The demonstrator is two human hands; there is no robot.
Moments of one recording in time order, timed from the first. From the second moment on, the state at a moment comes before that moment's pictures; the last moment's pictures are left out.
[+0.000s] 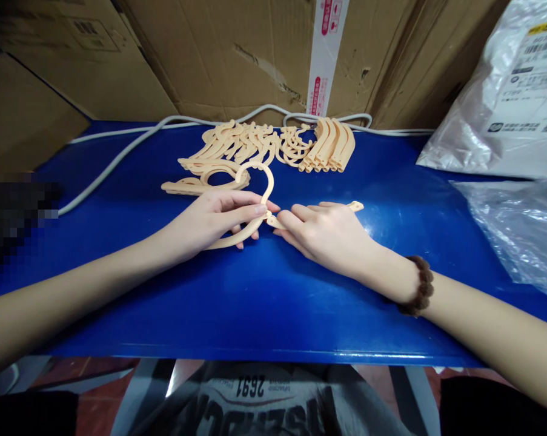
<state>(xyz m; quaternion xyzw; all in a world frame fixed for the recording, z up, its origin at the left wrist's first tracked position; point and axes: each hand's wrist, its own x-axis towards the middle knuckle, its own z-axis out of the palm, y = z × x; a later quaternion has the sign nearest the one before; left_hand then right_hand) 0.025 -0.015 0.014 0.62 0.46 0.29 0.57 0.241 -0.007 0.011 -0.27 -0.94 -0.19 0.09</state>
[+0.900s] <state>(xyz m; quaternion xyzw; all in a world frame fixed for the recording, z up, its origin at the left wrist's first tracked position) 0.028 -0.016 0.021 0.61 0.47 0.29 0.57 0.243 -0.009 0.009 -0.28 -0.94 -0.18 0.10</state>
